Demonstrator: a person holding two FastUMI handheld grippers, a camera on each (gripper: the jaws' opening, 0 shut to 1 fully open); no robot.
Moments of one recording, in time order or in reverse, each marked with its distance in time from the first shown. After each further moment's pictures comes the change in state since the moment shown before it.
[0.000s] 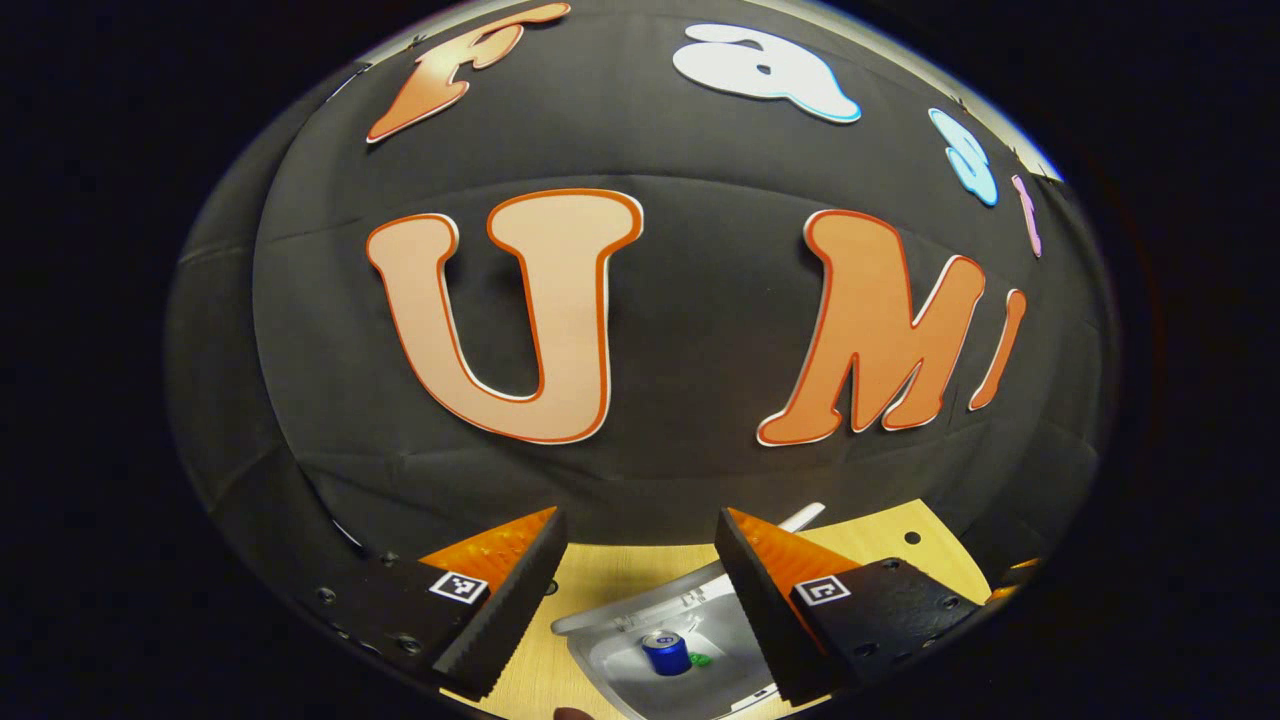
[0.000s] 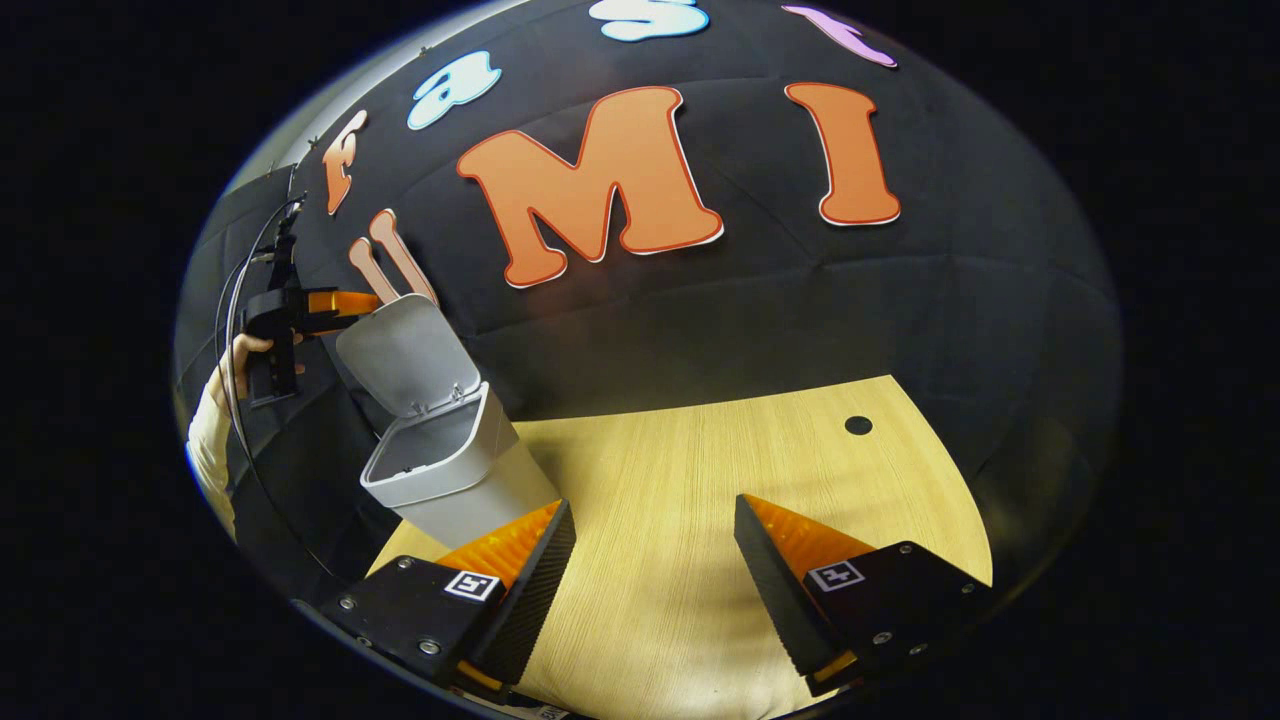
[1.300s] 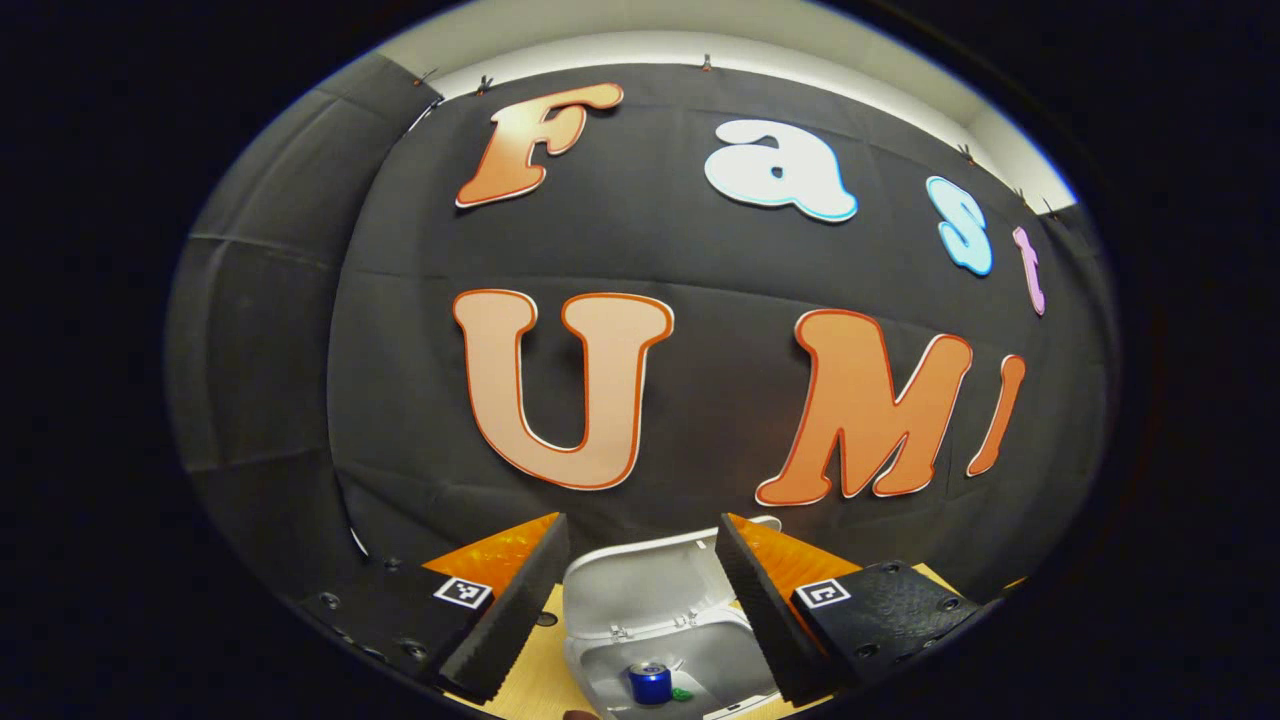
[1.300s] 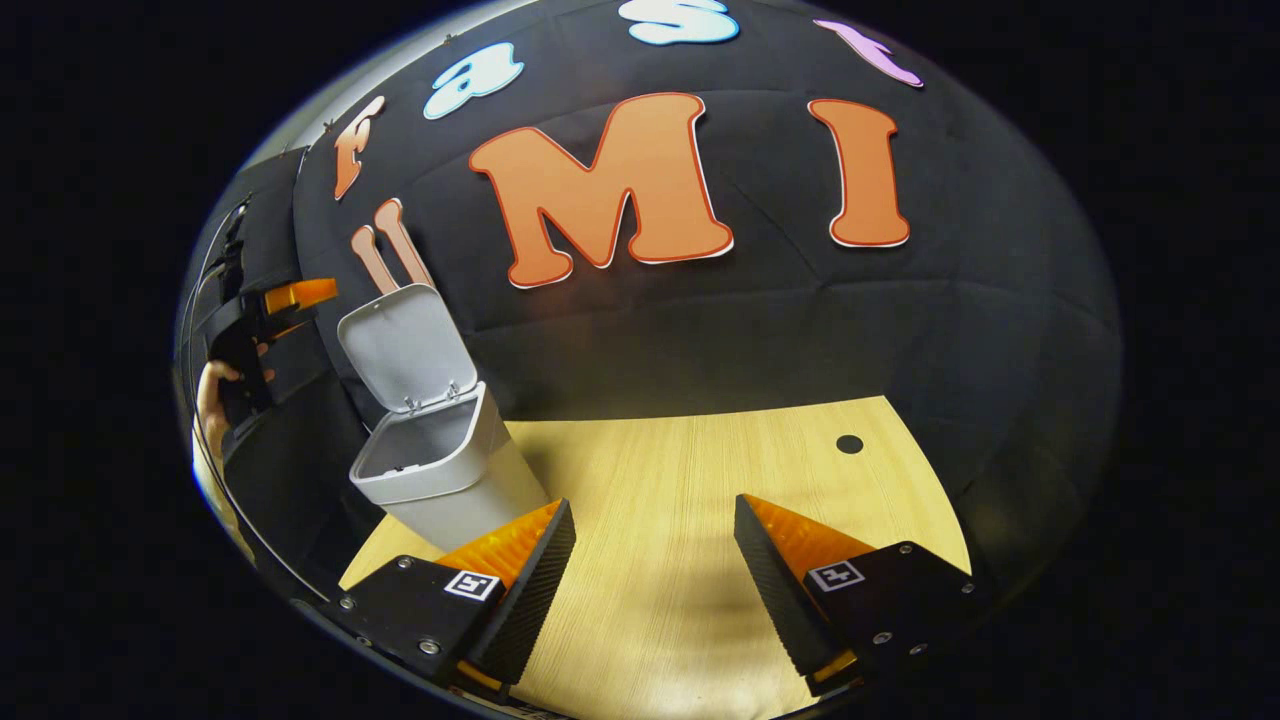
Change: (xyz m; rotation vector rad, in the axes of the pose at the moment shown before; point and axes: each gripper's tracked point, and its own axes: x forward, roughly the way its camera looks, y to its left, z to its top) left arm -0.064 0.024 0.030 -0.114 -0.275 0.112; right arm 0.001 0.006 0.014 -0.064 -0.017 -0.031
